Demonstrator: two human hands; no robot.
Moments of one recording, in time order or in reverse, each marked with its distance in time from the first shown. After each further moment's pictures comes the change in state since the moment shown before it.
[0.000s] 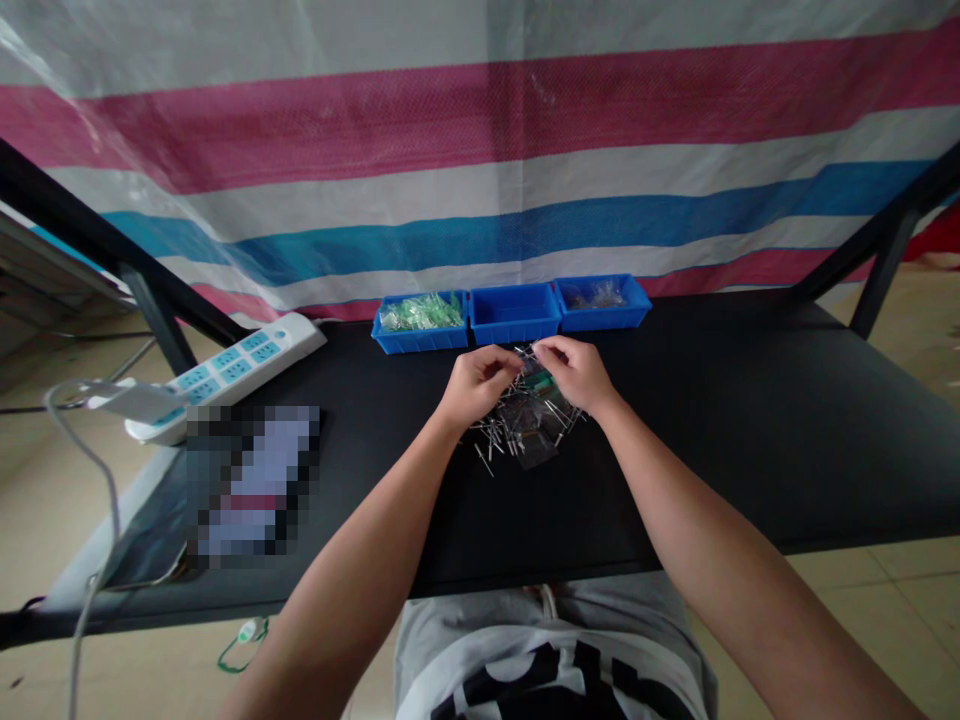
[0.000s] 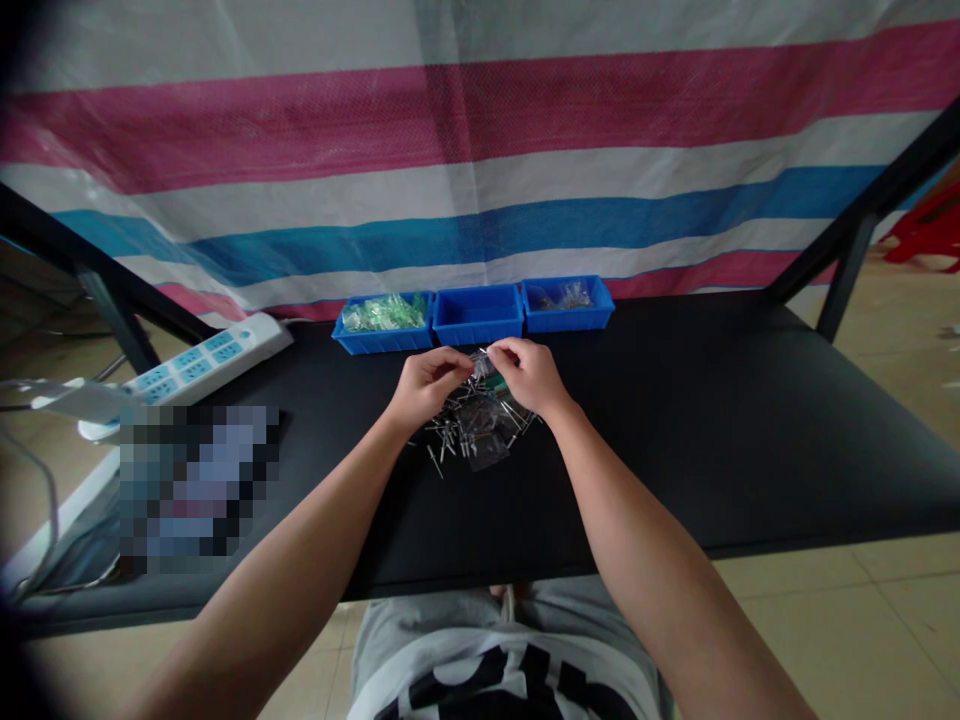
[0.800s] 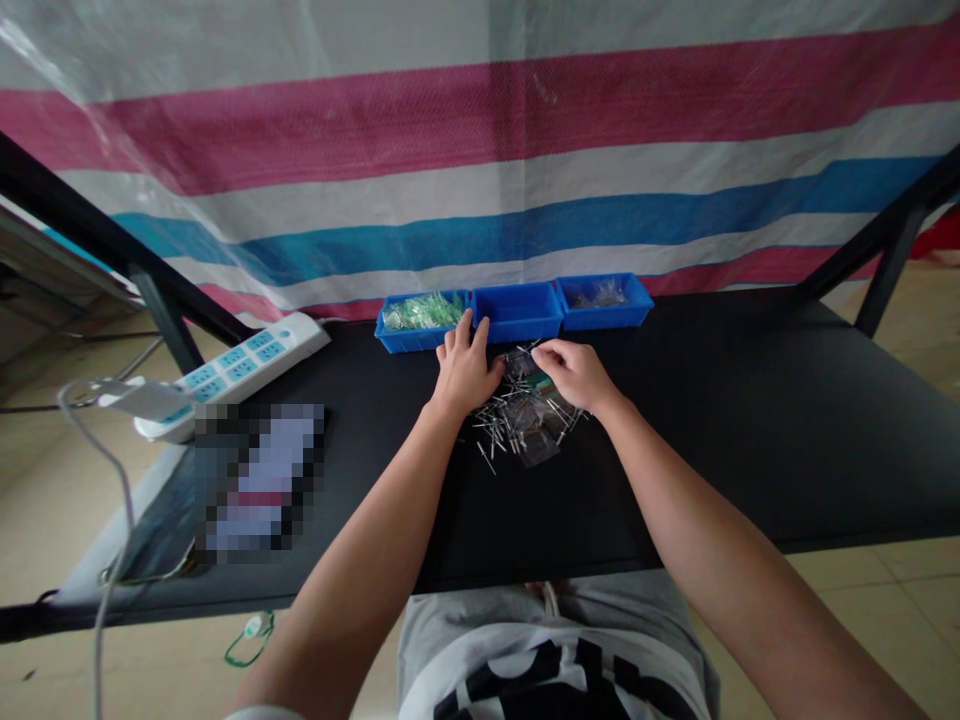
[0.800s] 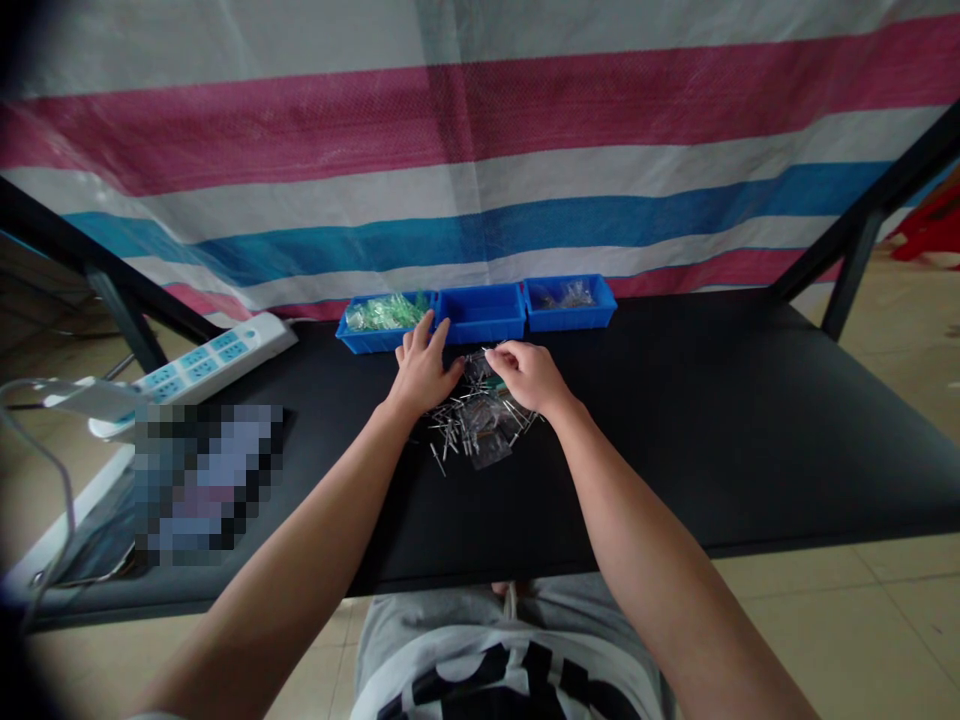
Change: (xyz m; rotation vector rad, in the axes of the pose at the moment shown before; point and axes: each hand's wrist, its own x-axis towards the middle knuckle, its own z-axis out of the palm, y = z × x) left_hand 0.010 -0.013 -0.009 0.861 0.052 -0.067; right_hand 0.000 -0.003 -0.001 -0.091 -0.085 0.020
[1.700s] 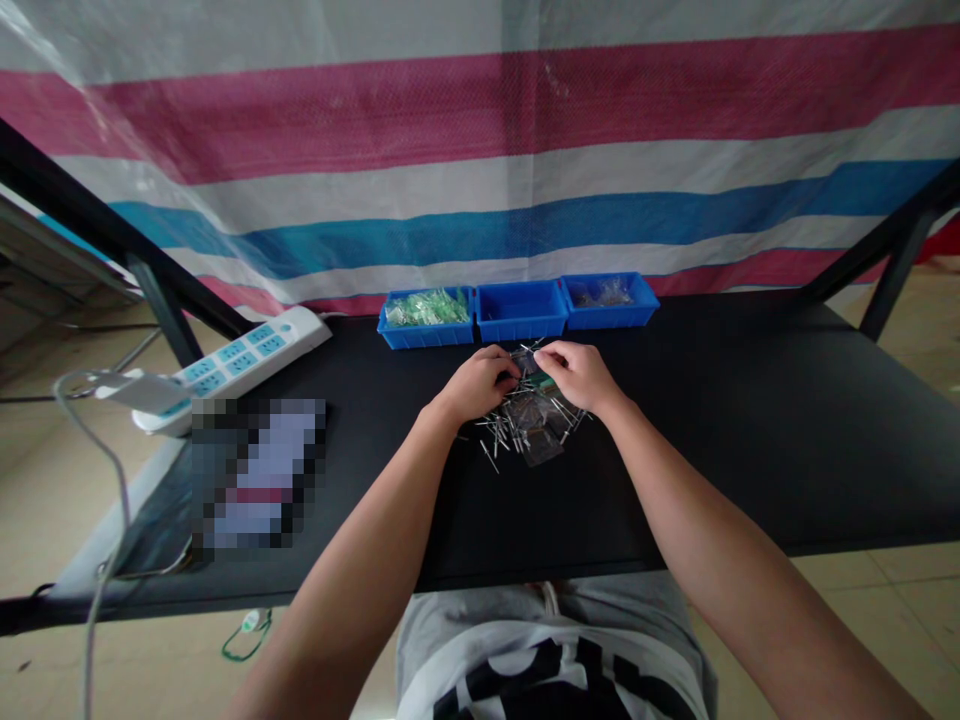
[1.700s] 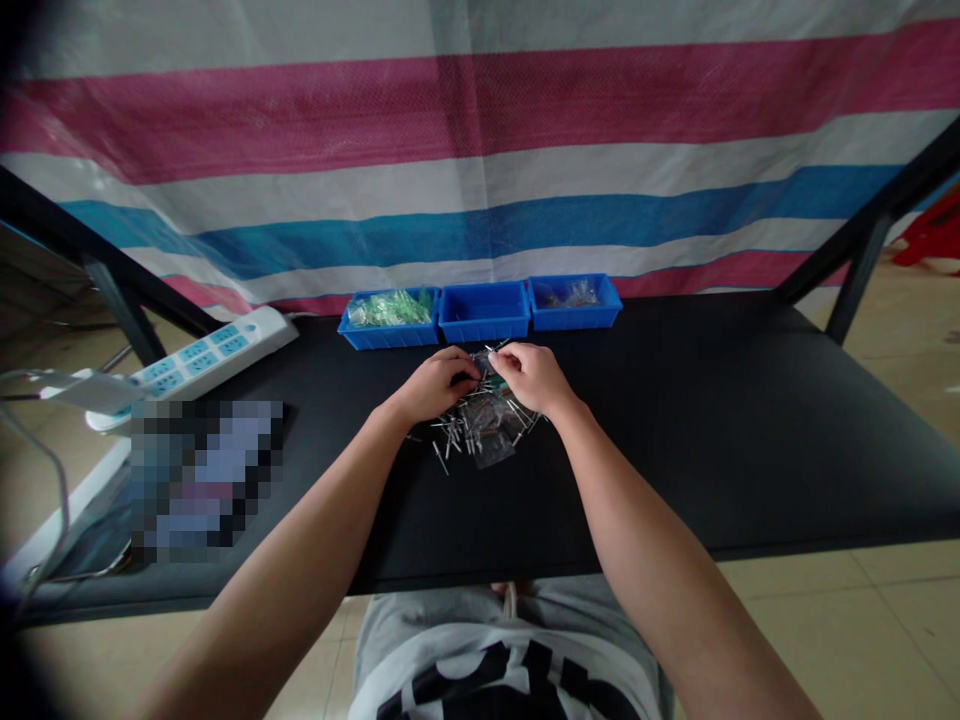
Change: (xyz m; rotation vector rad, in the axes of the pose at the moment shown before) left_hand -0.003 -0.007 0.002 -0.323 -0.291 0.299; right_hand -0.001 0.003 0.002 -0.060 -0.034 -0.006
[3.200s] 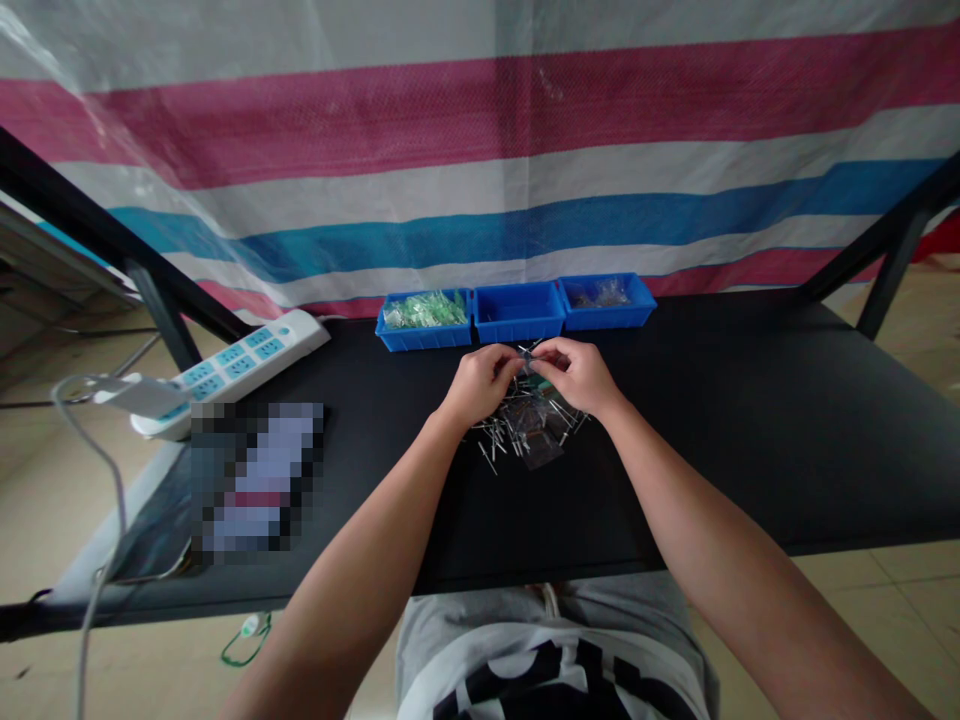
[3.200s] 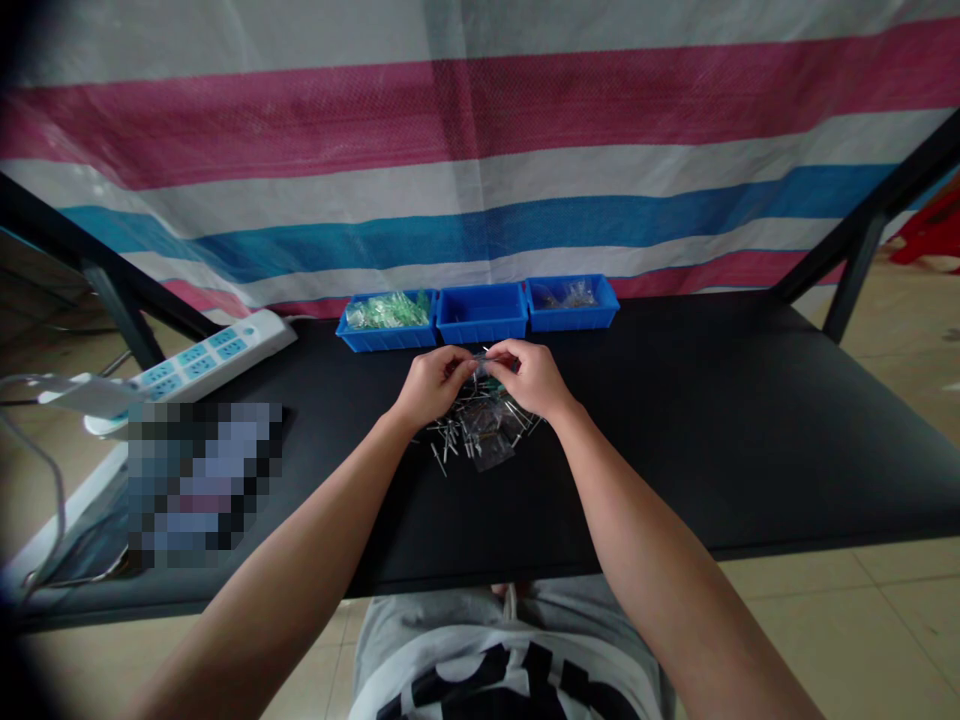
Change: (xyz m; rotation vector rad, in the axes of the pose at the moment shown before) left_hand -0.001 0.025 -0.001 -0.148 0.292 -0.121; right_hand -0.002 -0.005 0.002 0.213 0.064 -0.018
